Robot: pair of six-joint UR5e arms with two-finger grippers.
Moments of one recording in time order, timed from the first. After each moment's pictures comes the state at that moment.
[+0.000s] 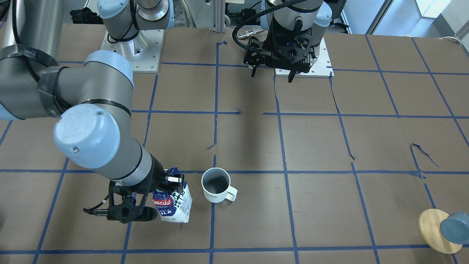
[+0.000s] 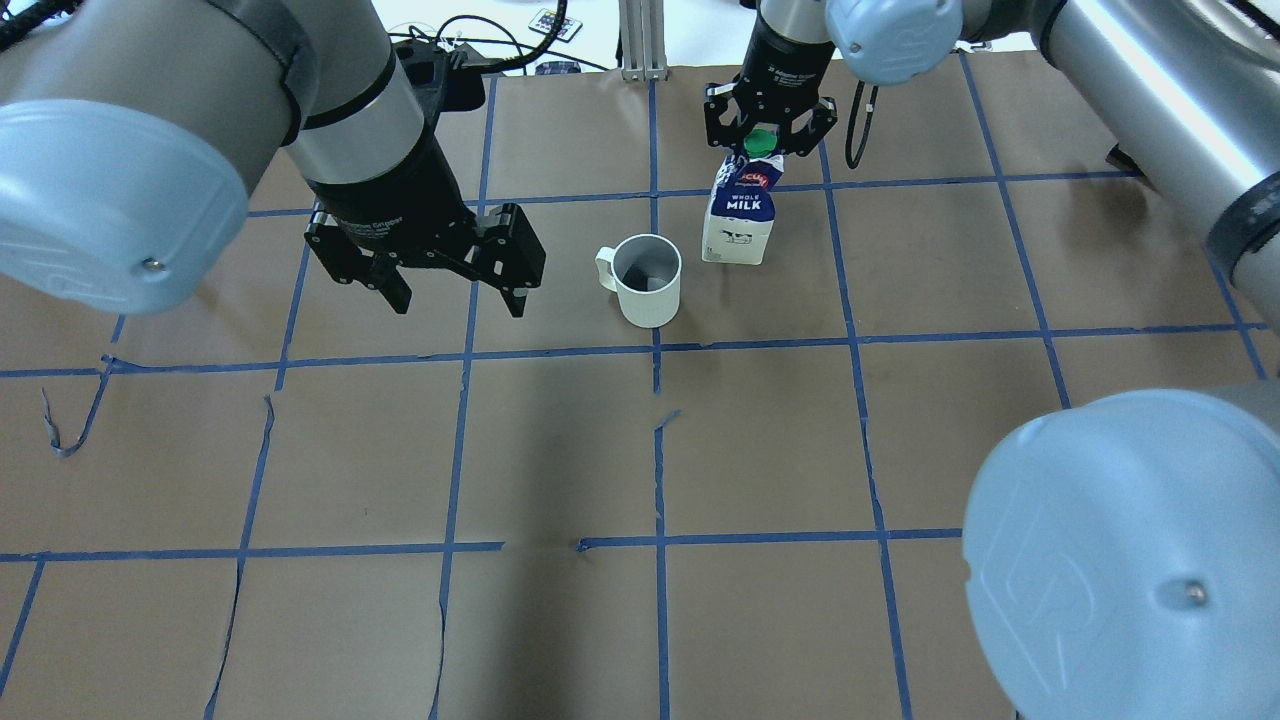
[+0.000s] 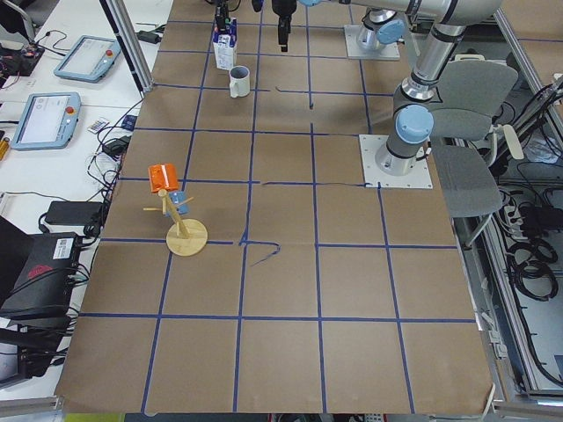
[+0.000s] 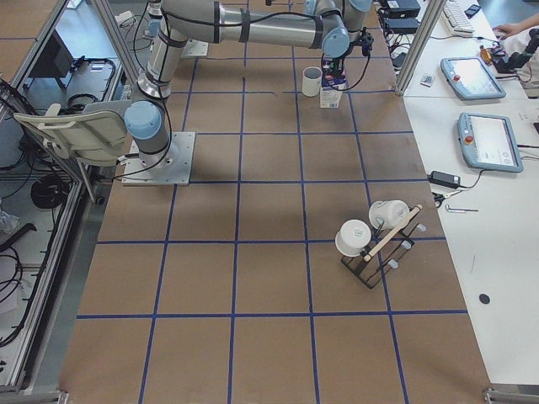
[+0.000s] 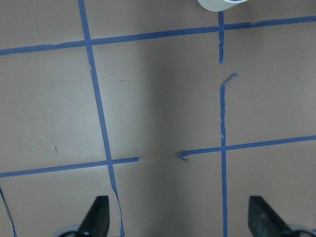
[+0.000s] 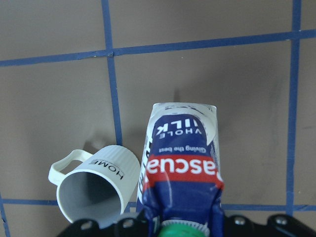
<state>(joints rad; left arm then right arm) -1.73 -1.55 -1.57 -1.60 1.53 -0.05 1.71 -1.02 1.19 -1.72 -1.40 0.18</state>
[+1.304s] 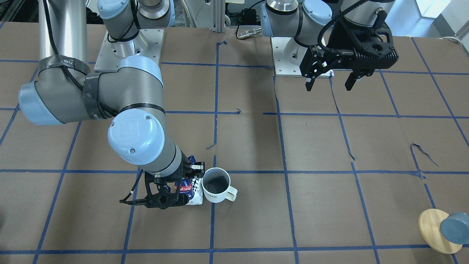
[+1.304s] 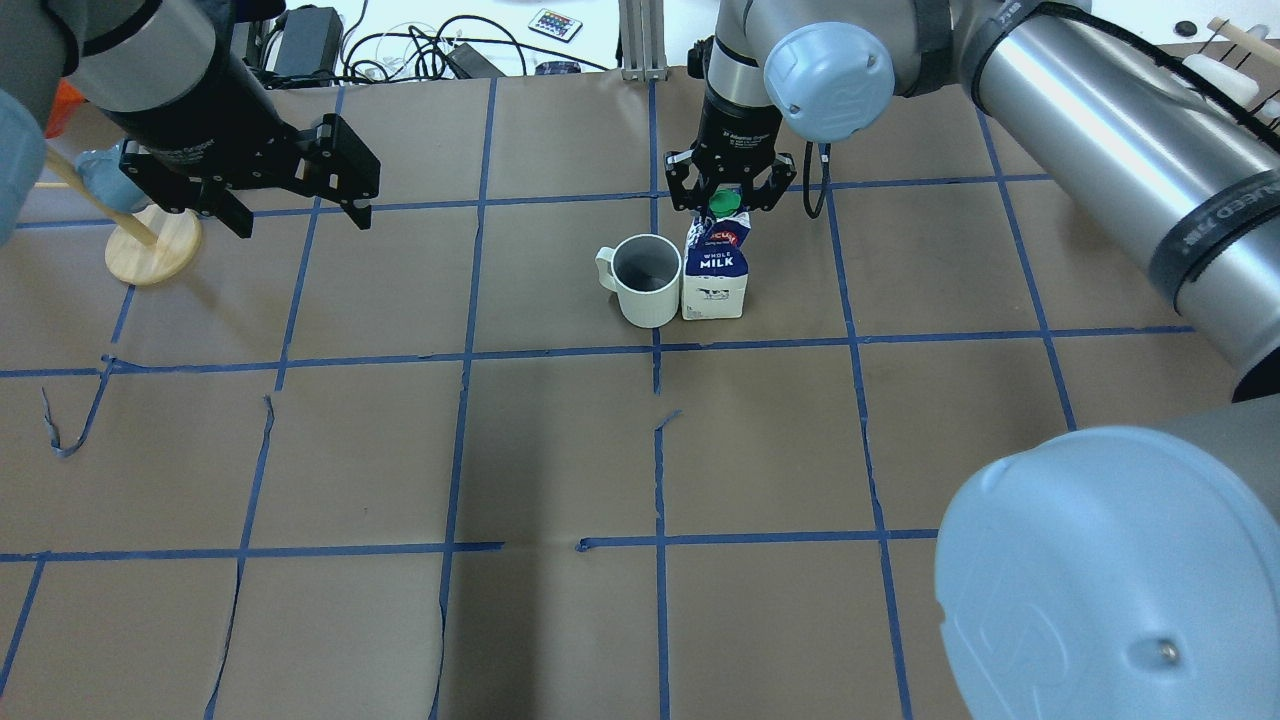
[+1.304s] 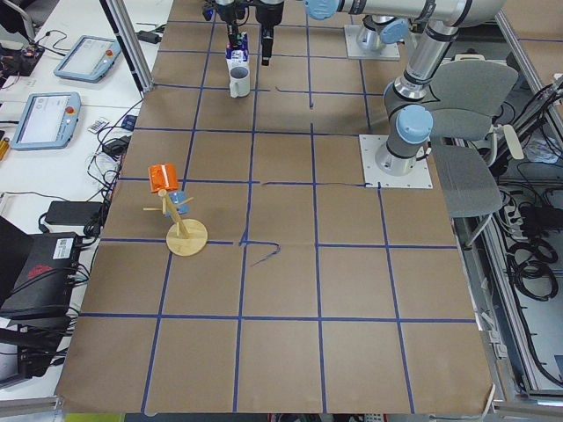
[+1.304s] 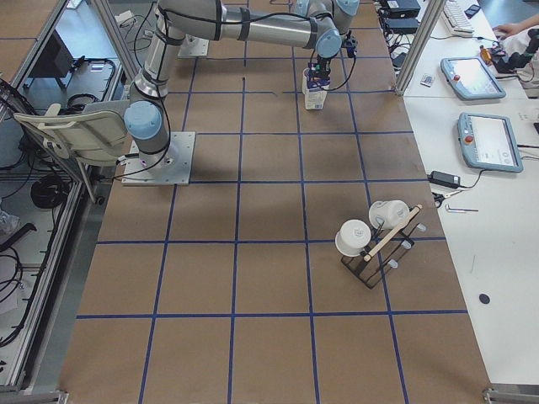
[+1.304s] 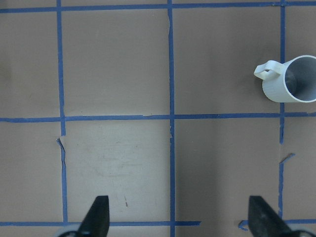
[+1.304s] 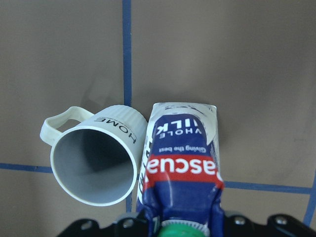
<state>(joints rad) -1.55 -1.51 -1.57 -1.54 1.58 -0.02 1.76 -1.02 1.27 -1.72 -1.42 0.15</state>
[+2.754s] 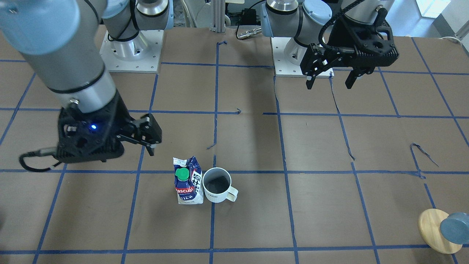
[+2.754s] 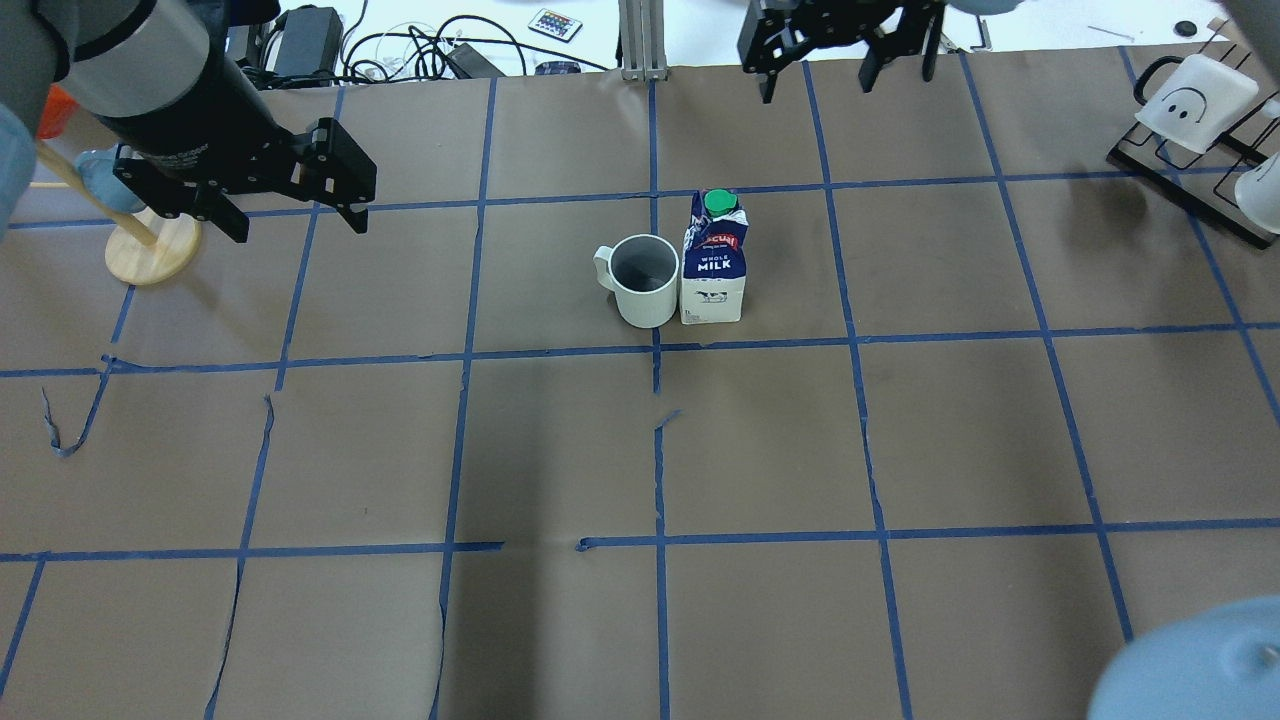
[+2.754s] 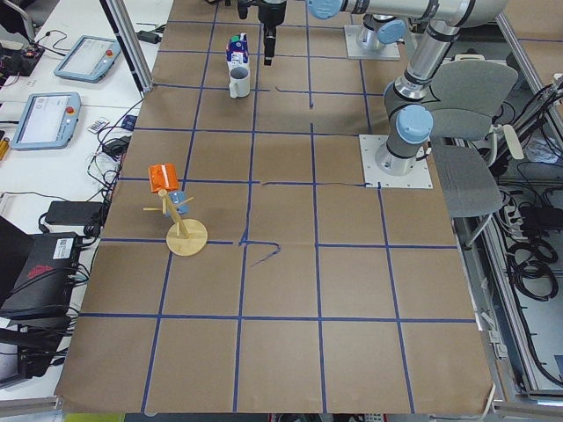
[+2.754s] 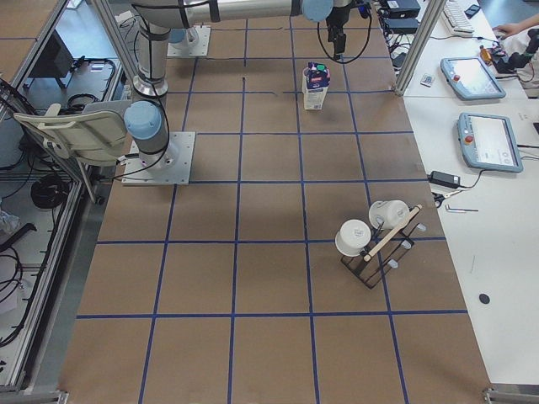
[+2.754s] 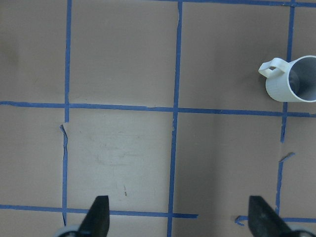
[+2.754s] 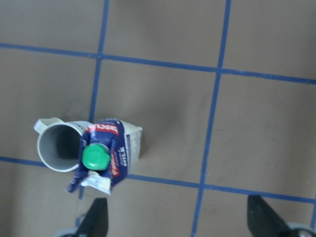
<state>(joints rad) -1.55 -1.50 -1.57 -1.54 1.58 -0.03 1.64 -1.28 1.23 -1.63 -1.53 -0.08</state>
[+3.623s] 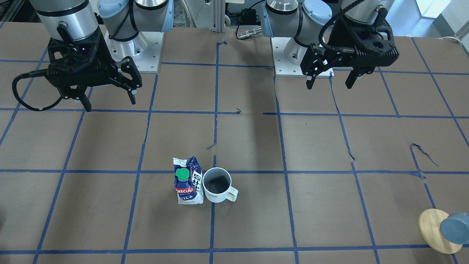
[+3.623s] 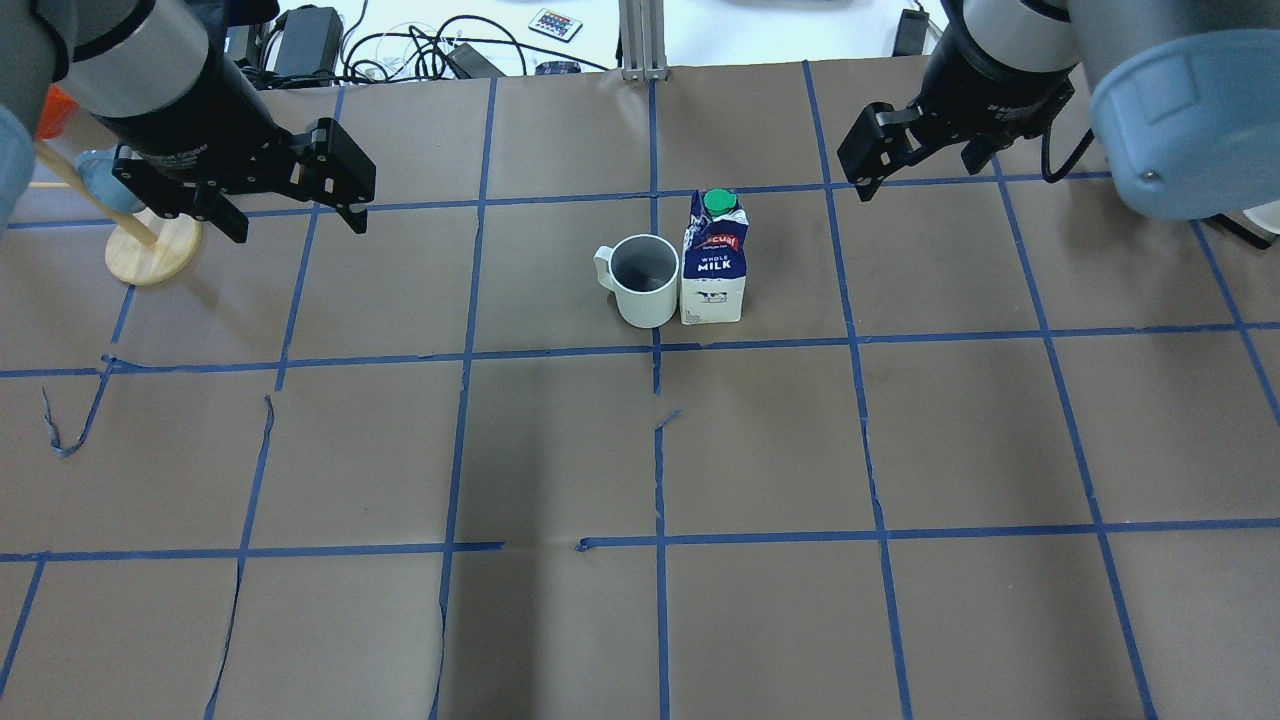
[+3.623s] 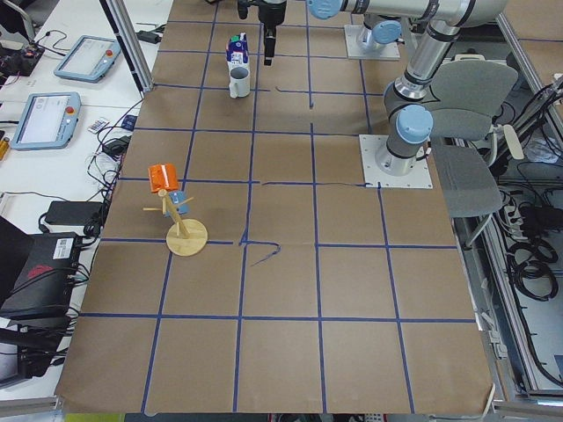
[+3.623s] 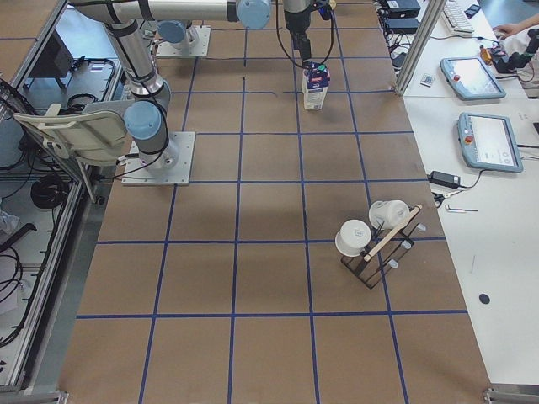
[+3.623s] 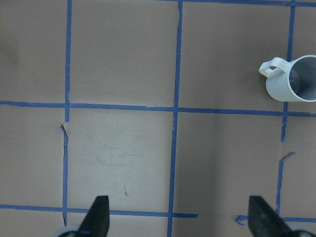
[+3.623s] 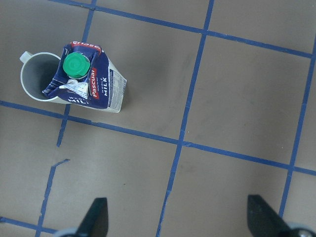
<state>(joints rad) -1.55 -1.50 -1.57 -1.54 1.58 -0.03 1.59 -1.58 1.59 -1.76 -1.53 -0.21</state>
